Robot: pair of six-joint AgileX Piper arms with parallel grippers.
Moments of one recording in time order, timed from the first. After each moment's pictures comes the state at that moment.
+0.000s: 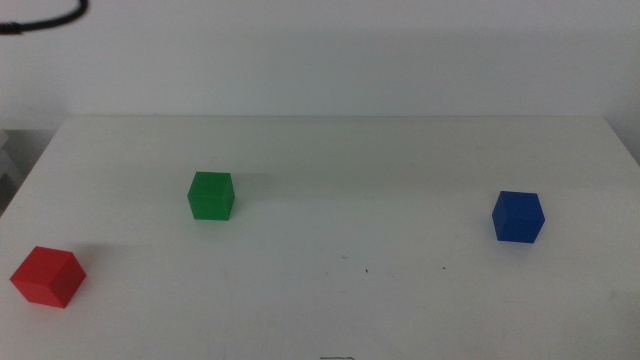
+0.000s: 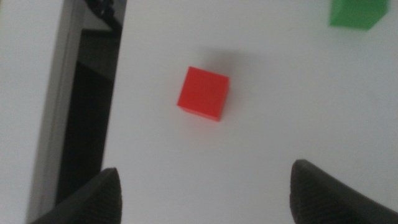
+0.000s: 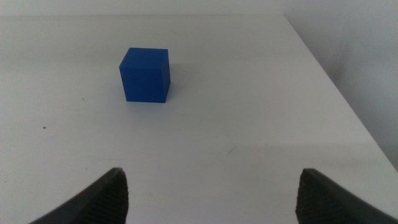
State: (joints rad) left arm 0.00 1.01 -1.12 0.15 1.19 -0.11; right arm -0.02 -0.01 0.02 -0.10 0.36 0.11
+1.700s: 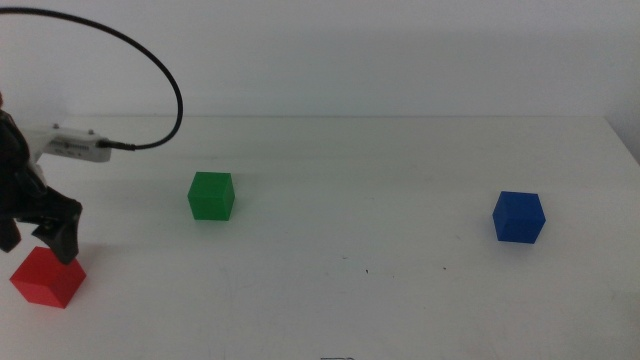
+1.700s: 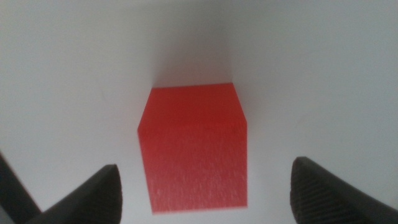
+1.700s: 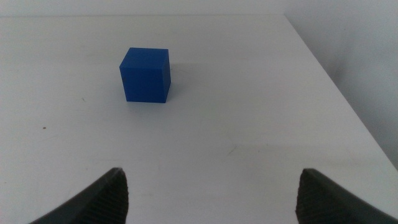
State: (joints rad) left arm 0.18 1.83 -1.35 -0.02 1.19 0.46; right arm -0.02 -0.01 0.02 -0.10 0.36 0.11
